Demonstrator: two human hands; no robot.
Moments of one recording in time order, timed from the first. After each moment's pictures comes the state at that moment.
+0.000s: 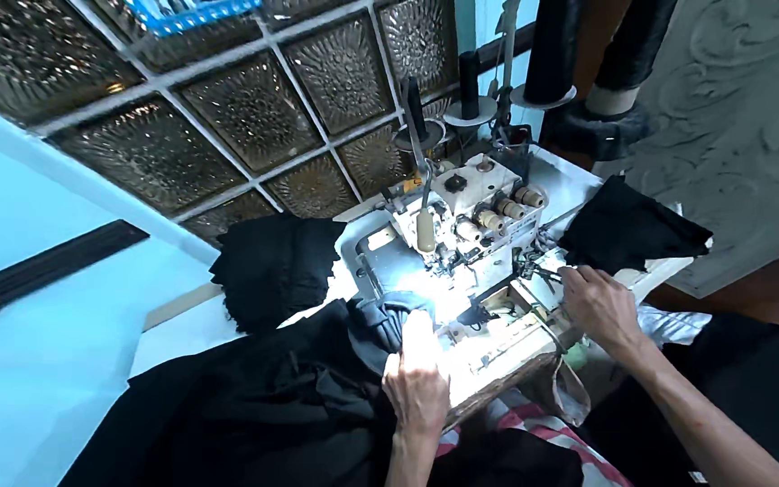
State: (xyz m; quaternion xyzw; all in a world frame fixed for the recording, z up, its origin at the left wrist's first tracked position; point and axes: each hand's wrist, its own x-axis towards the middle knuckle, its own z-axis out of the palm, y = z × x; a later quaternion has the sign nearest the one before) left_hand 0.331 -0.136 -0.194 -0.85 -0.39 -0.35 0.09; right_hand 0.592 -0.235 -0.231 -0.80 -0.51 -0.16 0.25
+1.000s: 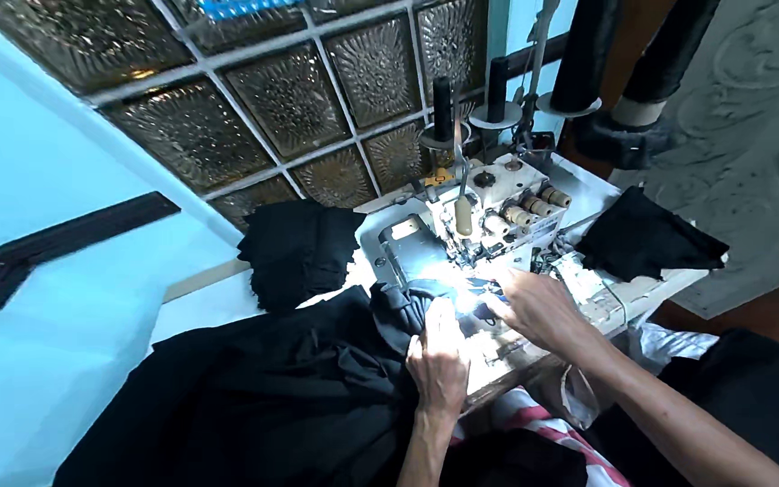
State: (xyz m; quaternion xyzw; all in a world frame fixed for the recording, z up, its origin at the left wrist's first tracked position) left_hand 0.335 -0.133 -0.205 -0.82 -0.39 -0.42 0.06; right_hand 0.486 -0.180 -0.121 -0.77 -0.61 0.09 0.15
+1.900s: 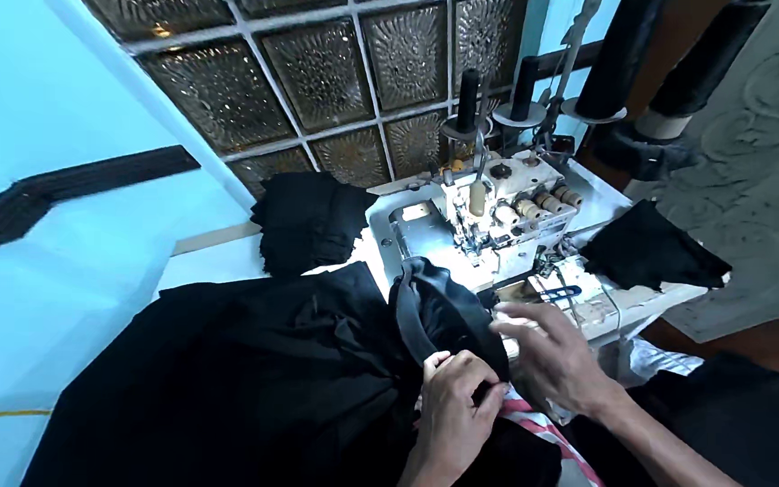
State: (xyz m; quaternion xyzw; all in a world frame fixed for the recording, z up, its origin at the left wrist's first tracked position) left_hand 0.295 -0.203 -0.183 -0.85 -0.28 -0.36 -0.28; right_hand 0.487 -0.243 -0.180 -0.52 -0.74 -0.08 0.41
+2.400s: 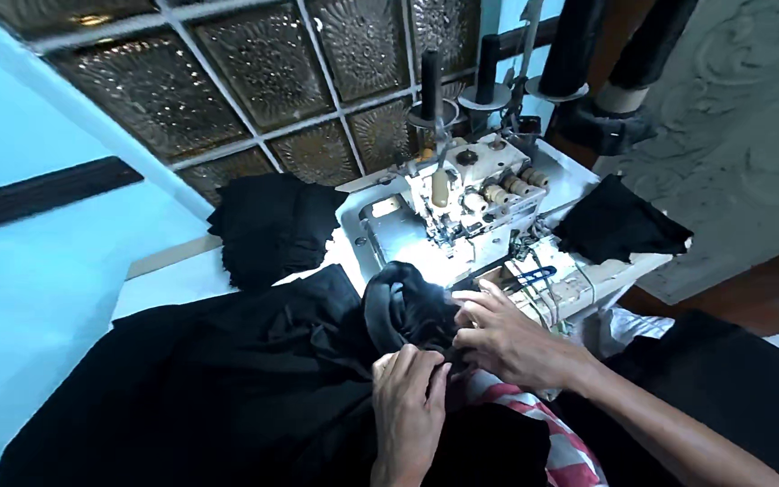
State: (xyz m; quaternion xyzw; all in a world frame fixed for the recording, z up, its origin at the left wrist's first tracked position) left_hand 0.279 -0.194 -0.180 -0.85 -0.34 -0.39 -0.11; right_hand 0.483 -0.230 -0.166 -0.50 -0.82 0.08 0.27
